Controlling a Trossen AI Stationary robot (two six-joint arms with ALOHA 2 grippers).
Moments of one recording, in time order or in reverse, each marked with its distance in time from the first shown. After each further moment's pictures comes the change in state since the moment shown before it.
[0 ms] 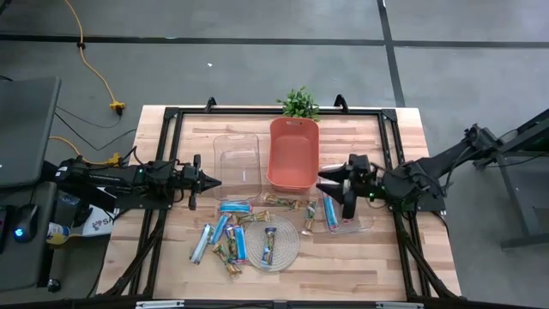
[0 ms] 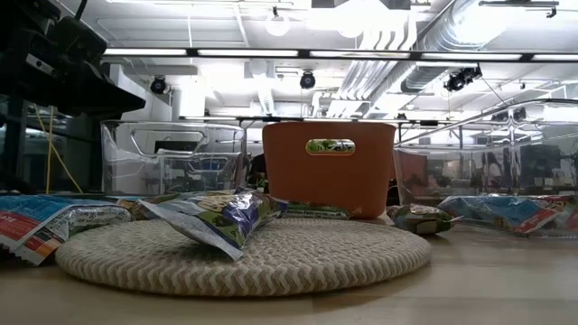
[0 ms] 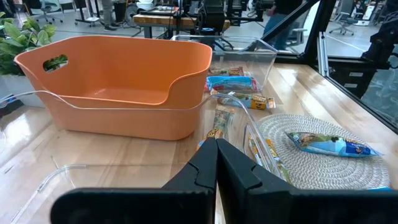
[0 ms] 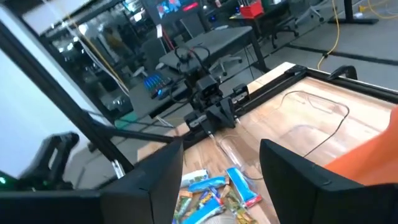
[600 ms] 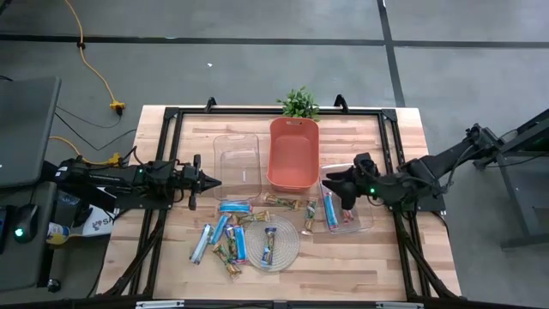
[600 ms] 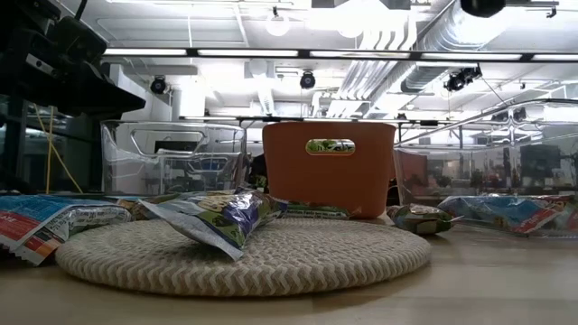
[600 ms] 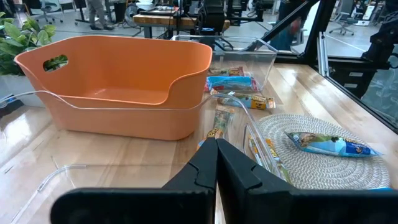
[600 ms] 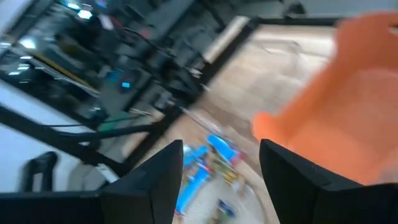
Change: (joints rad) left arm 0.000 0.000 0.000 0.000 0.000 0.000; right arm 0.000 -0.044 0.000 -0.271 0.041 0.407
